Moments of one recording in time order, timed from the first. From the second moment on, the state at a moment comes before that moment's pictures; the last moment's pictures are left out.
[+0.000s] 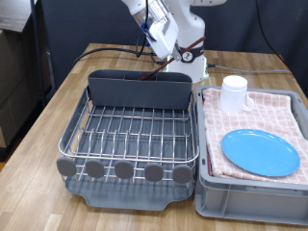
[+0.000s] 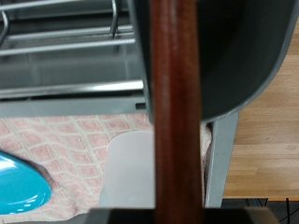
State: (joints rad) arm 0.13 -0.47 -0.55 -2.81 0.46 2.18 1.76
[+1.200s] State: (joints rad) arm 0.13 -0.37 -0.64 -2.81 0.48 2.25 1.65
